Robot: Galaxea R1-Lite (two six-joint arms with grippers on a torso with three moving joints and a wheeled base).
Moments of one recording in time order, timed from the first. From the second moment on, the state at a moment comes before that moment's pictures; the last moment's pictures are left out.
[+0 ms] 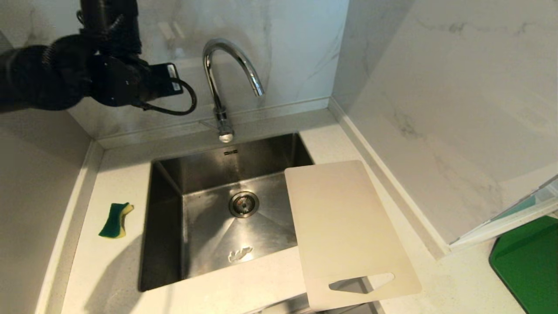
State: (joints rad) left arm -0.45 1.95 -1.95 0.13 0.66 -0.25; right arm 0.00 0.00 0.00 0.00 0.00 0.03
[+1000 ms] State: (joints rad) left arm -0.44 2.21 -1.97 -0.16 0.67 -0.36; right arm 0.01 0.00 0.00 0.00 0.00 0.03
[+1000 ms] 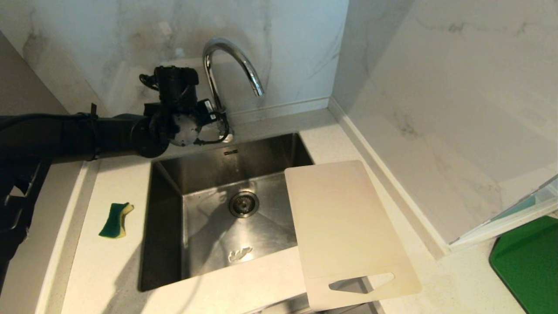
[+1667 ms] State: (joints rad) left arm -0.44 2.21 -1.97 -0.10 0.66 -0.39; right arm 0.01 0.00 0.00 0.00 0.00 0.03
